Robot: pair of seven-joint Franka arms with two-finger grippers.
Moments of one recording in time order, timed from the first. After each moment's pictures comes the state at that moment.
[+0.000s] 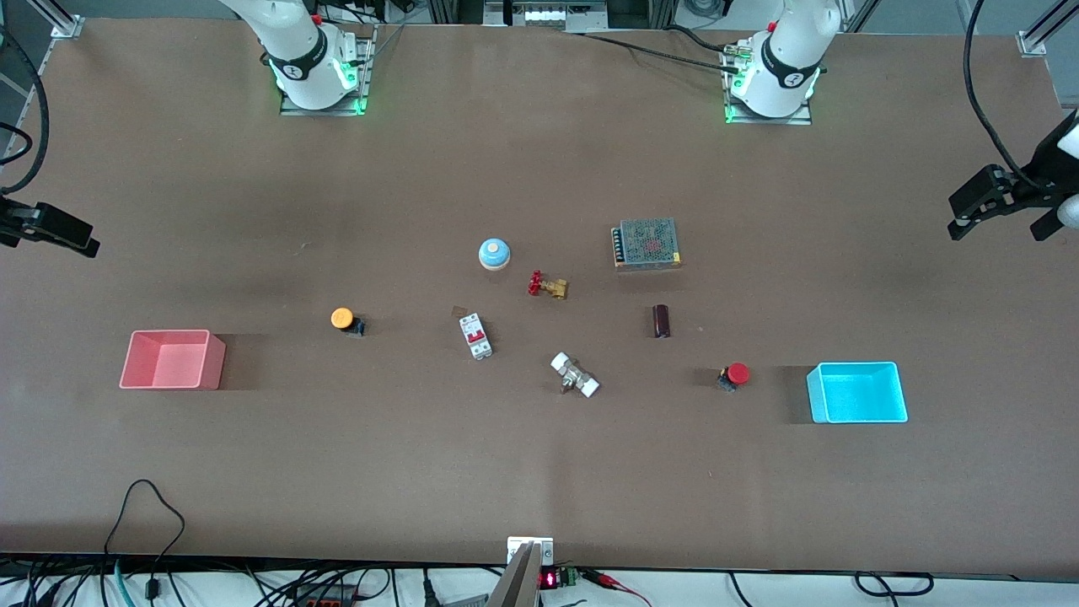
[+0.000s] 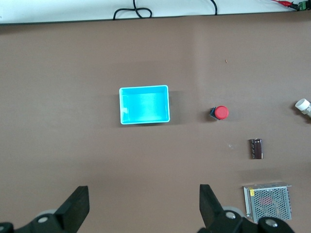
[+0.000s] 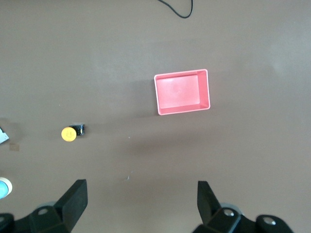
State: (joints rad) left arm 0.08 -0.05 -0.07 -1.66 0.03 1.77 0.03; right arm 0.12 0.18 -0.20 -1.39 -0.03 1.54 0.03
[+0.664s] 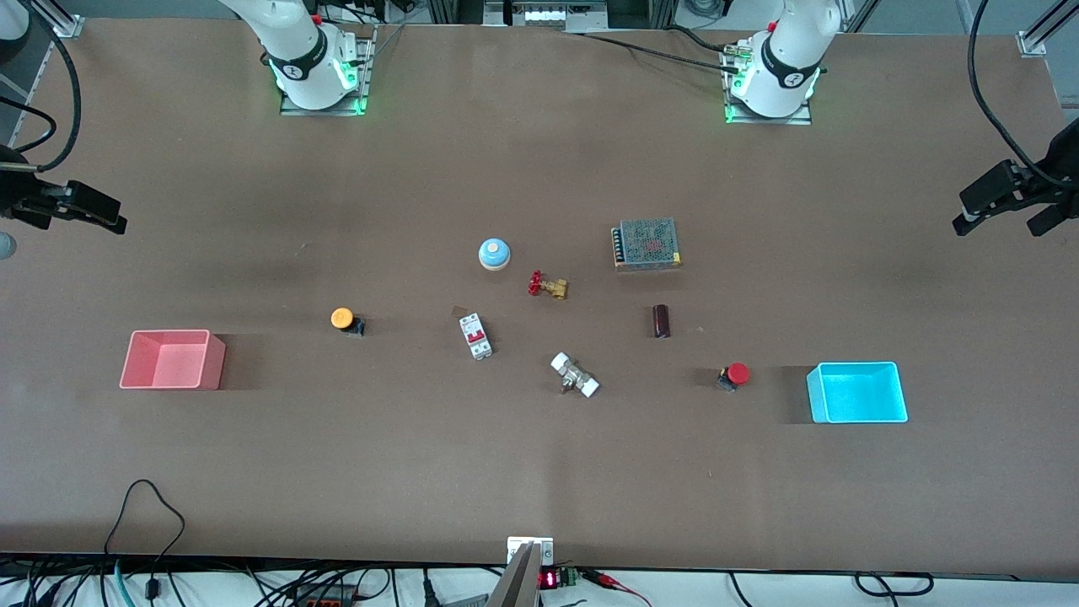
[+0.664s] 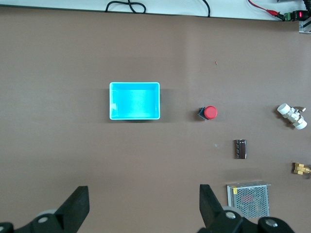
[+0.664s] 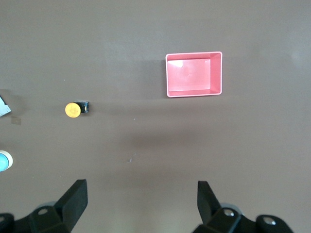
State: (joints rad) left arm 0.14 -0.06 -0.07 -1.68 -0.07 1.76 0.06; right arm 0.13 0.09 -0.18 -1.52 -0.03 1.56 -0.01
